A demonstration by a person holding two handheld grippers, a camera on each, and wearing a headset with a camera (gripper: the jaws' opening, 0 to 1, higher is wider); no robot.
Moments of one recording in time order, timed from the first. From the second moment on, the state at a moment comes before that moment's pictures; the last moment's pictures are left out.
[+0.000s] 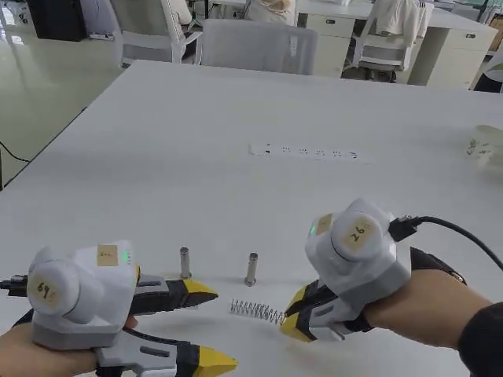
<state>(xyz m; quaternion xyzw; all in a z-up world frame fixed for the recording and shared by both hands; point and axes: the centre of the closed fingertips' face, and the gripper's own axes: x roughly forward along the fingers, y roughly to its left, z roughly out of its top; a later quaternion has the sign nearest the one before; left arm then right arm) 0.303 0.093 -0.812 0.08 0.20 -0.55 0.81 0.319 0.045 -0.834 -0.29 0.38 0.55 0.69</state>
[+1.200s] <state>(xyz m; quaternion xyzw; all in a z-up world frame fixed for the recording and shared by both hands) 0.289 0.073 -0.818 0.11 0.19 -0.59 0.78 0.284 0.067 -0.831 -0.32 0.36 0.62 0.62</state>
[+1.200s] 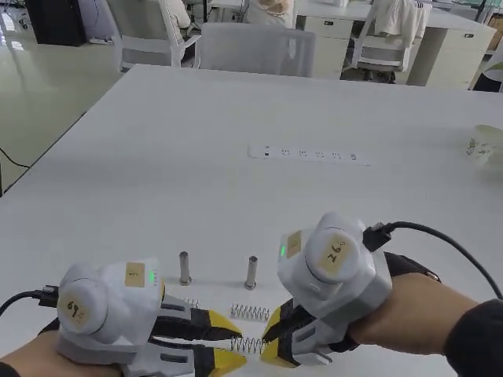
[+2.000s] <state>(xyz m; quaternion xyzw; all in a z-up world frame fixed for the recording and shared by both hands) 0.285 0.070 -0.819 0.14 0.17 -0.61 0.76 0.280 0.071 -0.810 -0.30 0.34 0.63 0.62</state>
